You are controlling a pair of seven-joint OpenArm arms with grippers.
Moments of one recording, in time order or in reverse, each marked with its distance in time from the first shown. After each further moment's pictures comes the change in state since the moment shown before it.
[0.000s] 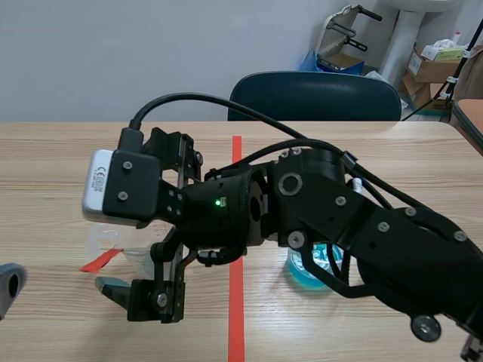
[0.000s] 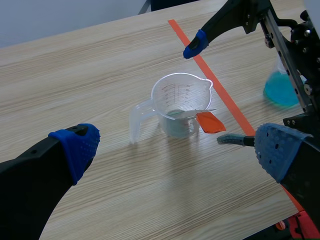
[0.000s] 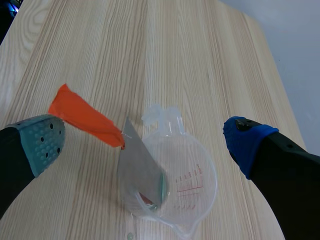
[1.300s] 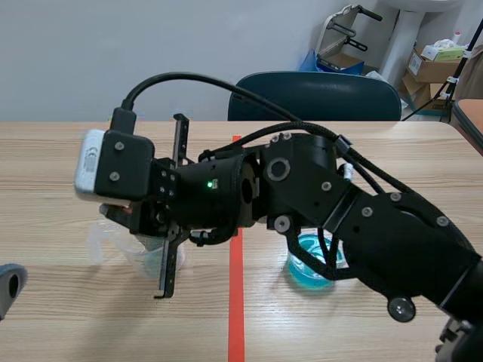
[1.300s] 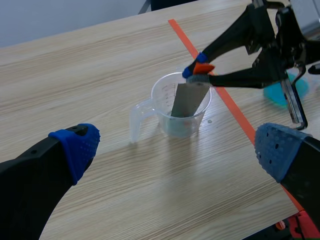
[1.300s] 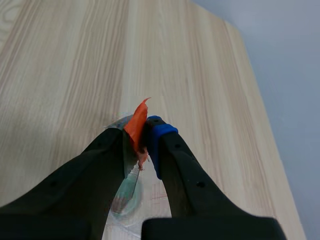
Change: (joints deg) left arm 0.0 0.0 0.0 0.0 0.0 0.0 0.0; right arm 1.4 -2.1 2.1 -0.9 -3.3 -1.5 1.6
